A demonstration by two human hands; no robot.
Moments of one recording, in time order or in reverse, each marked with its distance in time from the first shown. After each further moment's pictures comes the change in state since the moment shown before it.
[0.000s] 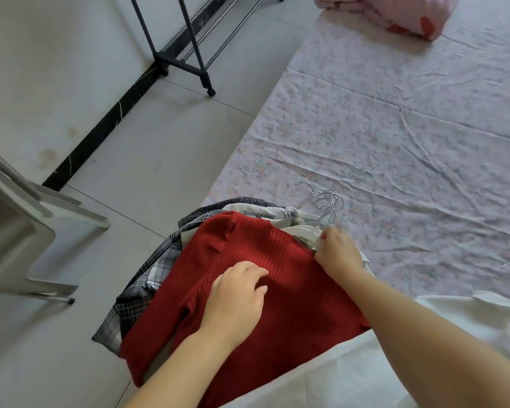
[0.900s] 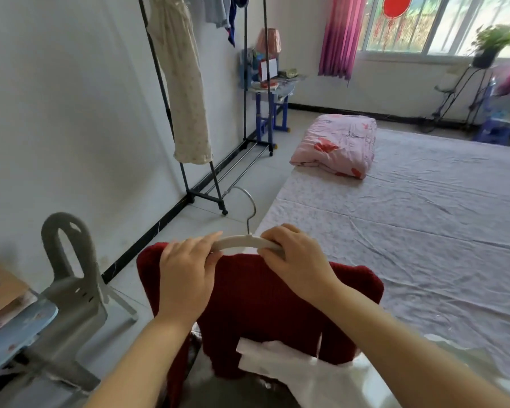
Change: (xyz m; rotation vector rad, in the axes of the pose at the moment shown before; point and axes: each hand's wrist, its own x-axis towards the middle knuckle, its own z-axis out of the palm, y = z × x) left_hand -0.146 0.100 -0.231 0.213 0.785 0.310; right_hand -0.311 -0.134 -0.235 0.317 0.453 -0.835
